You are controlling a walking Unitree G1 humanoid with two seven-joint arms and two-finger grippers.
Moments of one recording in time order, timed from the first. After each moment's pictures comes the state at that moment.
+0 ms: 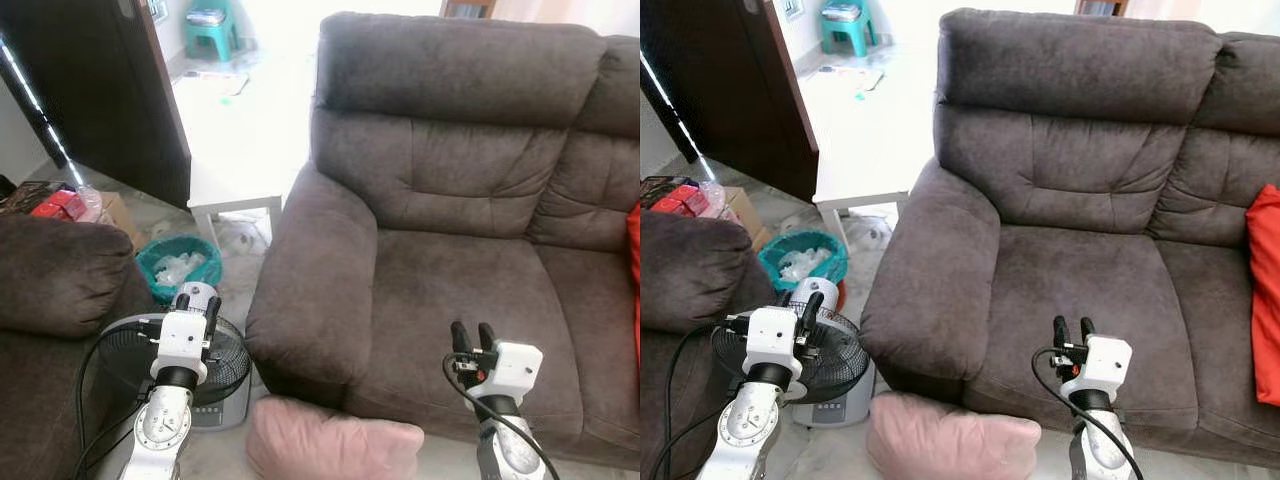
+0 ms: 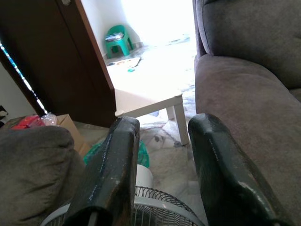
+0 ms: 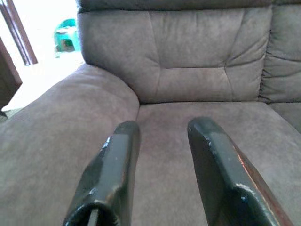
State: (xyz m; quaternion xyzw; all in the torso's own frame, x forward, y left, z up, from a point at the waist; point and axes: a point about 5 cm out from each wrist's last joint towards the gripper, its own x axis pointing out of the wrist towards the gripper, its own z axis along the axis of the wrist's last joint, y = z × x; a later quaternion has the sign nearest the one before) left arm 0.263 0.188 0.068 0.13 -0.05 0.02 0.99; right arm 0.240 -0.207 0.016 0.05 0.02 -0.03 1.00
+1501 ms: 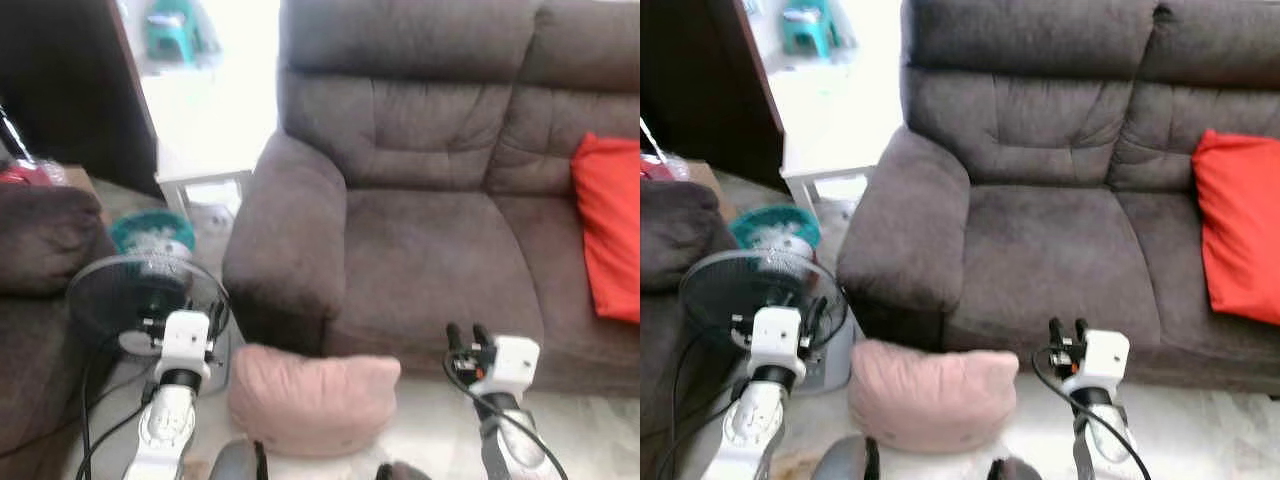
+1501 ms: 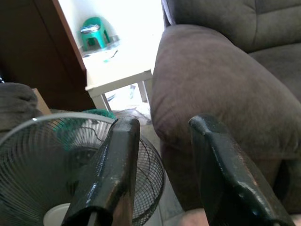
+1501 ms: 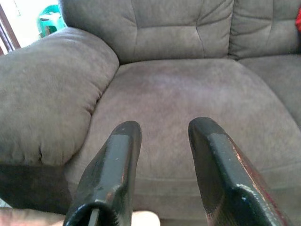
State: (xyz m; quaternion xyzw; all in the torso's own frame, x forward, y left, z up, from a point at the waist) left arm 0.264 0.184 0.064 0.12 -0.03 0.02 0.99; right arm 0.248 -0.206 0.024 0.05 0.05 -0.01 1.00
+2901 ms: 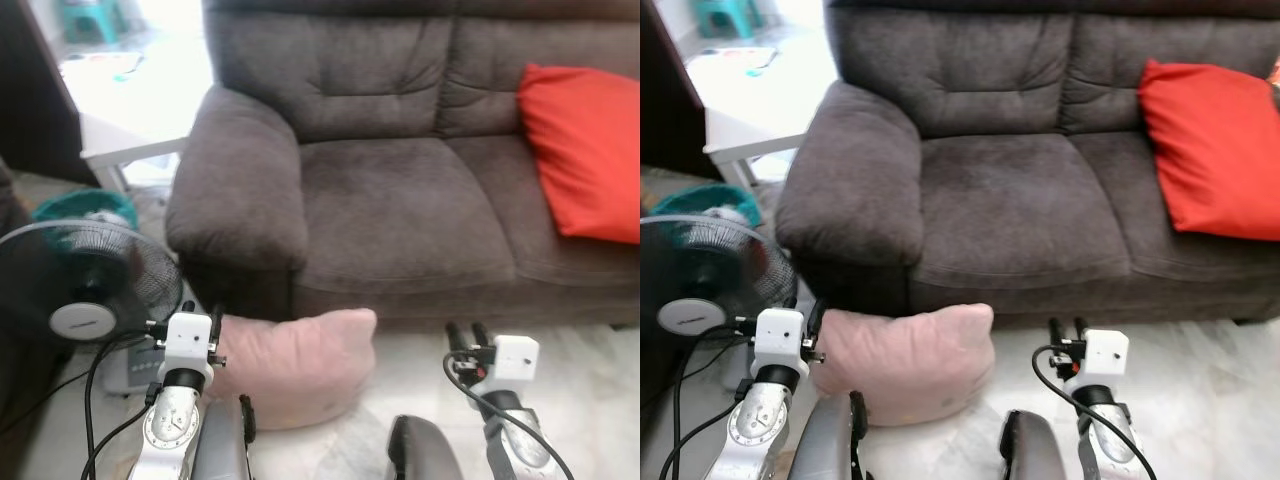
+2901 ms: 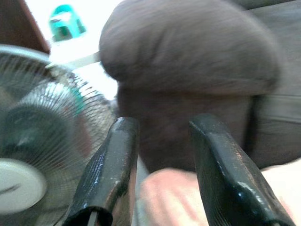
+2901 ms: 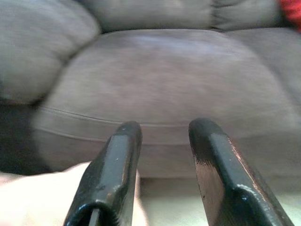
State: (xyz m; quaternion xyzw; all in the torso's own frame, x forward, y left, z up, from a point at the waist) left arm 0.263 0.182 0.061 0.11 -0.02 0.03 0.99; right arm 0.246 -0.205 0.026 0.03 0.05 0.00 1.00
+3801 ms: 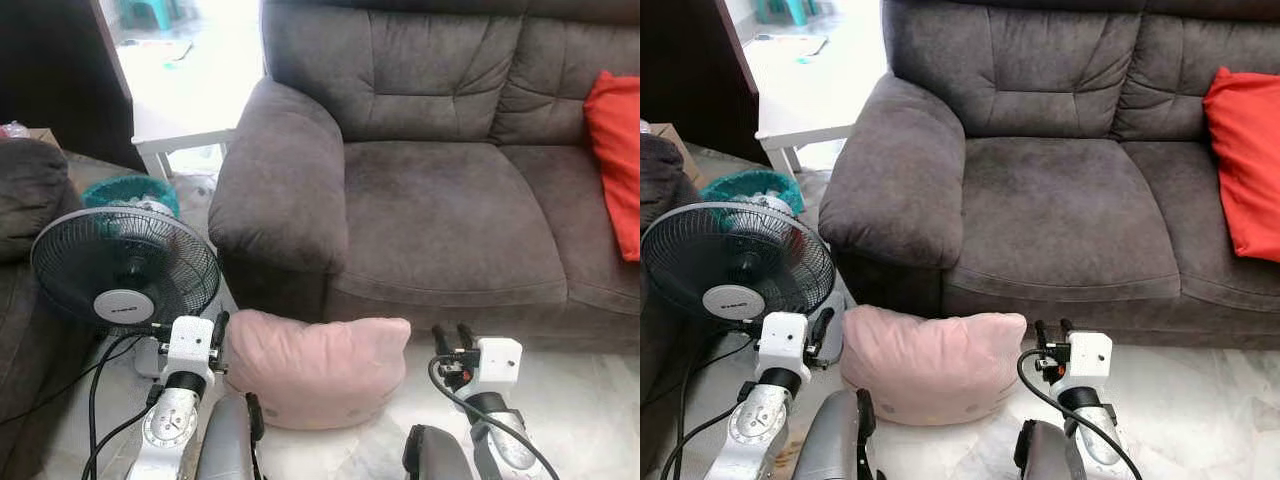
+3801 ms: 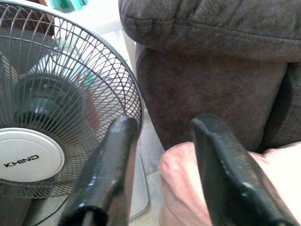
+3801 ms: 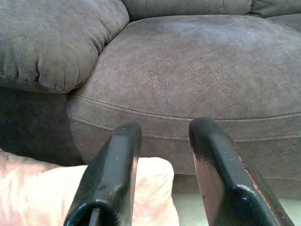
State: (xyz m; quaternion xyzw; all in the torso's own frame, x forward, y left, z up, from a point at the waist) left arm 0.265 0.185 0.050 0.11 0.02 0.00 0.99; right arm 0.245 -0.193 0.021 0.04 0.06 0.02 1.00
